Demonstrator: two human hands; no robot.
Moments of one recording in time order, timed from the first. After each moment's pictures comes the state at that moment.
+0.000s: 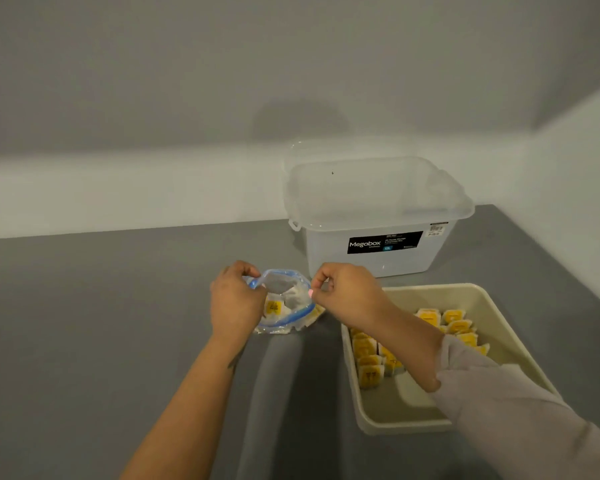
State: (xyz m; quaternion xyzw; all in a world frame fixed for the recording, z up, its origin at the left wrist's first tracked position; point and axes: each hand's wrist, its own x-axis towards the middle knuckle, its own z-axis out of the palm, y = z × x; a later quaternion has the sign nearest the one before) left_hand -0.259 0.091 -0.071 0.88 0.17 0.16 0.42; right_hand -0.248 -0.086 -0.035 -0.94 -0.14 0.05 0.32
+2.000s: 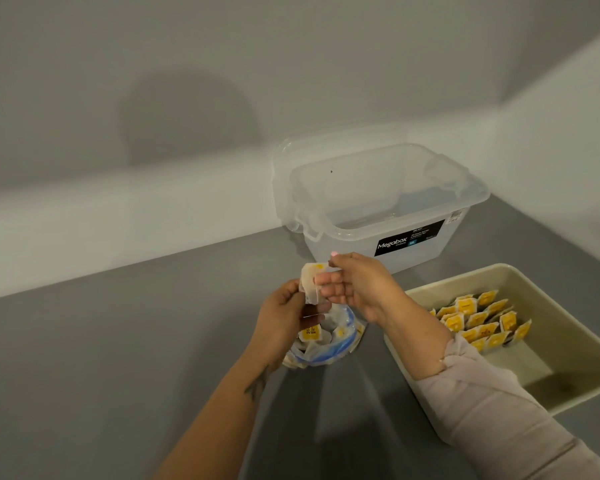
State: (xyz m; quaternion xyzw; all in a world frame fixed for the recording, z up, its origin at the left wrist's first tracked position) left_hand -0.218 0.130 -0.073 0.69 0.02 -0.14 0.71; right_hand -0.197 -0.009 -0.043 -0.63 0.16 0.11 0.76
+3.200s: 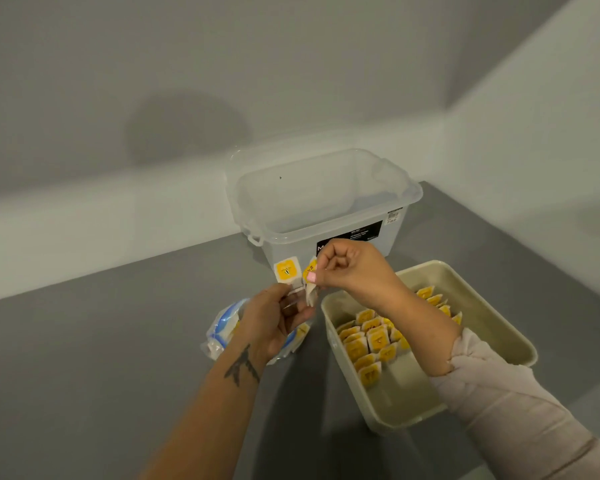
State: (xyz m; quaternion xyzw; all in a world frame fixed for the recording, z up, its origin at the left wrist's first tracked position) left_hand -0.228 0.042 -0.056 0.50 0.15 -0.22 0.83; right_hand -0.233 -0.107 -0.022 -0.79 -0.07 -0.02 0.60
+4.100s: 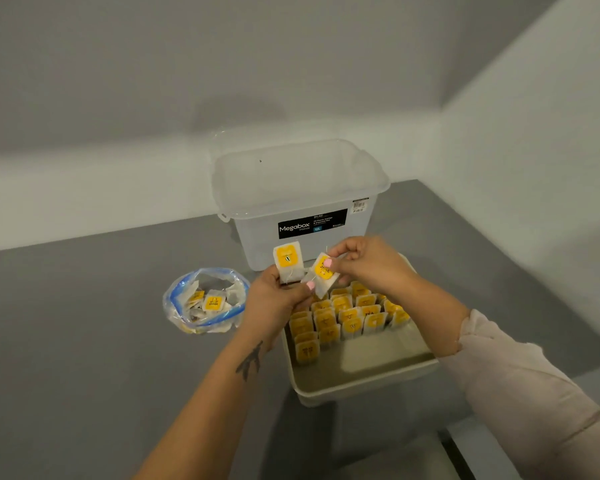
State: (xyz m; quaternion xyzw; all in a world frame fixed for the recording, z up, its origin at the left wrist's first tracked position) left_hand -0.273 -0.040 -0.079 0.69 0.03 -0.07 0.72; right_hand -0.252 -0.209 -0.031 -0.85 0.00 0.08 0.52
